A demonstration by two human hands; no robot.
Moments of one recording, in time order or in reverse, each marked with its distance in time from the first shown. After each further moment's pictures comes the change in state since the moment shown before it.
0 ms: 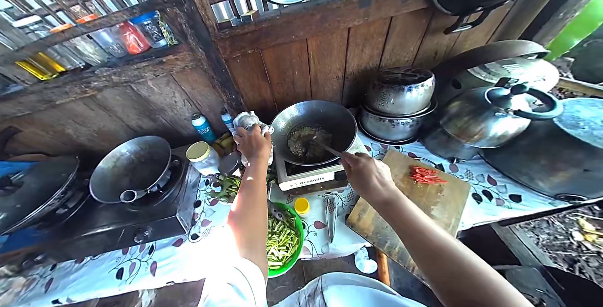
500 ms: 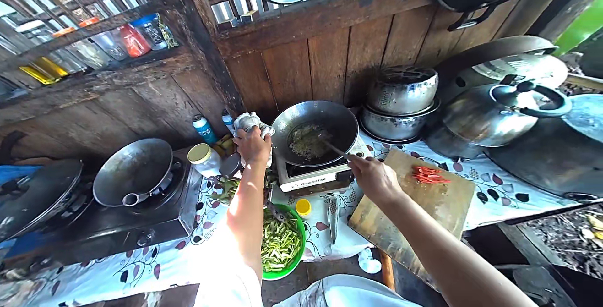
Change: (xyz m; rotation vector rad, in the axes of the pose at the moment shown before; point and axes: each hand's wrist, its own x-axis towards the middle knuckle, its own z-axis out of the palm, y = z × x) left_hand 0.004 -0.005 0.000 0.025 -0.004 0.045; right_hand 0.009 0.033 0.021 0.093 0.060 0.012
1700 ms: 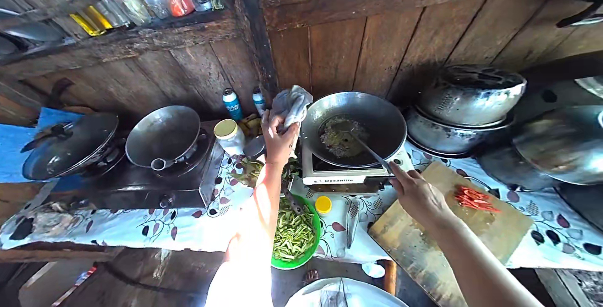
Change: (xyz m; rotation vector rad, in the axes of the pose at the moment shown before) left_hand -0.011 -0.043 0.012 -1.054 0.178 0.156; right_hand 0.014 0.014 0.012 -0.073 -0.175 -0.001
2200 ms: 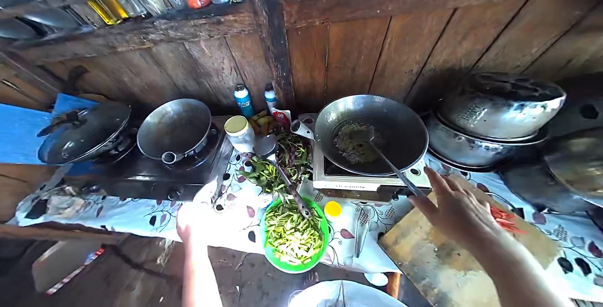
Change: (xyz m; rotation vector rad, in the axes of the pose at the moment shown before) left_hand -0.107 -0.036 -0.239 0.949 0.271 -0.575; right_hand -0.012 -0.009 -0.030 -0.025 0.013 -0.024
